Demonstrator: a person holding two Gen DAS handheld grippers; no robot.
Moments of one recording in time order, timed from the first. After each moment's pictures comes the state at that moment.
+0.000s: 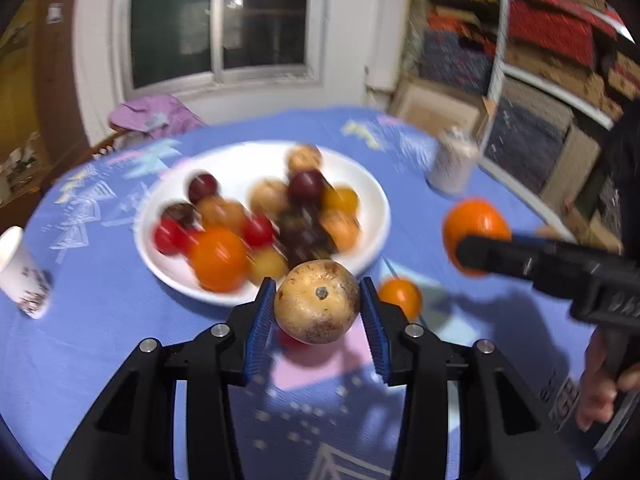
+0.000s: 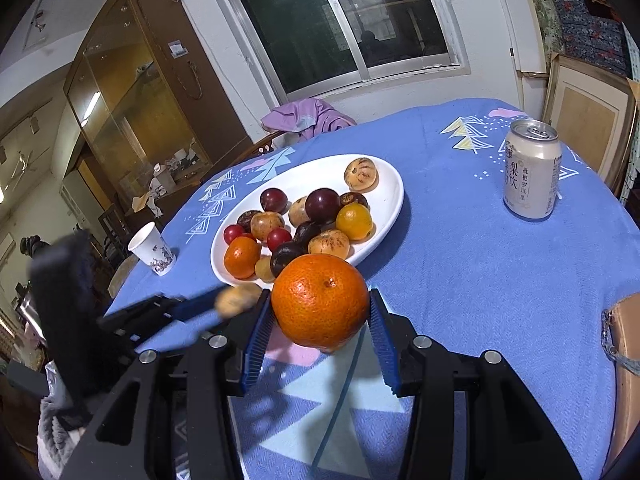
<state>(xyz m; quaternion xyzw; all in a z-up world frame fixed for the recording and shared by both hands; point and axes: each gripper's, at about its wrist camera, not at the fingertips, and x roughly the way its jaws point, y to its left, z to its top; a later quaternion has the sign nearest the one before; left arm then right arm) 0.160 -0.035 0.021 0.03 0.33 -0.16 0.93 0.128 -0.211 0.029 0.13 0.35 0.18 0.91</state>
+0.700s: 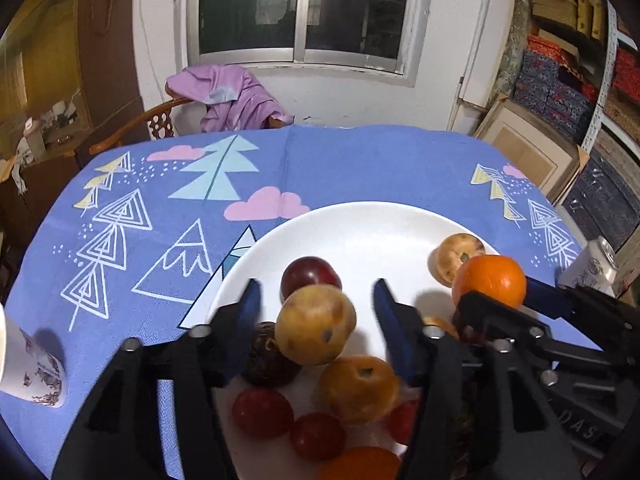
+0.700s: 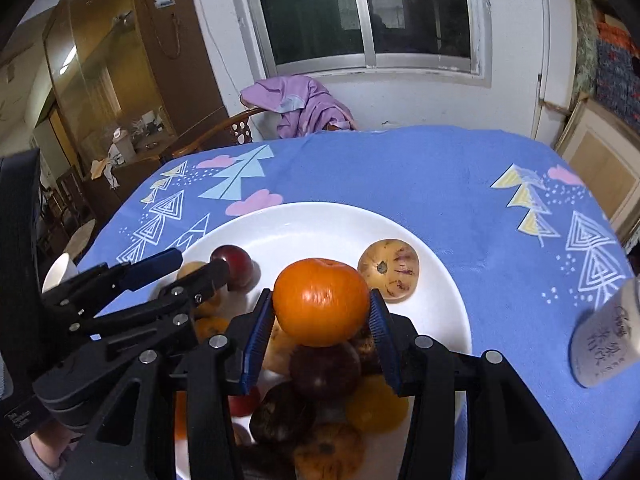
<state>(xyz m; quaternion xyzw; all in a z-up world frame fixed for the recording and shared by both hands) 0.342 0.017 0.017 -0.02 0.38 -0.04 0.92 0.307 -0.136 0.028 0.04 0.39 0.14 0.91</state>
